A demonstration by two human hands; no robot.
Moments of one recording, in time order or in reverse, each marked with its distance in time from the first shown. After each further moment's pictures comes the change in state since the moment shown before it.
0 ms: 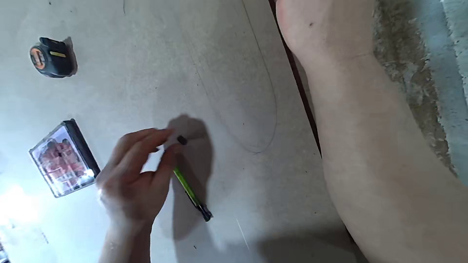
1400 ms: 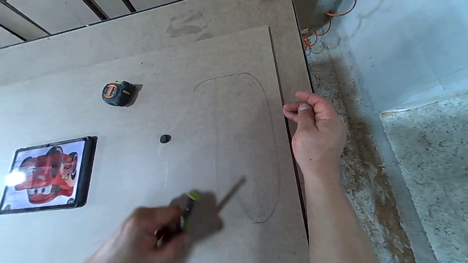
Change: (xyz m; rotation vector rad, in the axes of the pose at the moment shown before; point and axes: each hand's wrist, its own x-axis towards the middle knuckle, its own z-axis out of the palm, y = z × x) left_hand -0.023 -0.025 -0.016 -0.464 -0.411 -0.093; right_hand 0.037 -0.151 -0.095 0.280 -0.187 0.498
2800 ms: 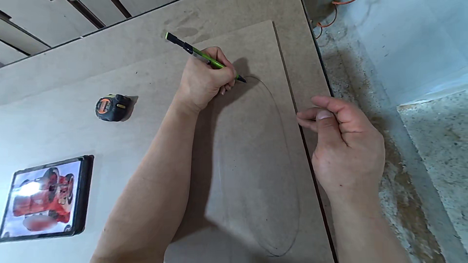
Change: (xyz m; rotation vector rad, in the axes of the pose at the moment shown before) left_hand 0.320 0.012 -0.071 -0.452 0.343 0.311; right_hand -0.002 0.003 0.000 -0.011 0.005 -0.033
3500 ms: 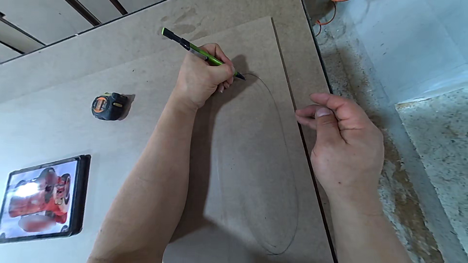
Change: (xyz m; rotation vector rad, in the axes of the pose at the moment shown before) left_hand 0.000 0.002 -0.001 0.035 -0.010 -0.028; right_hand 0.000 -0.001 -0.001 -0.004 -0.008 0.001
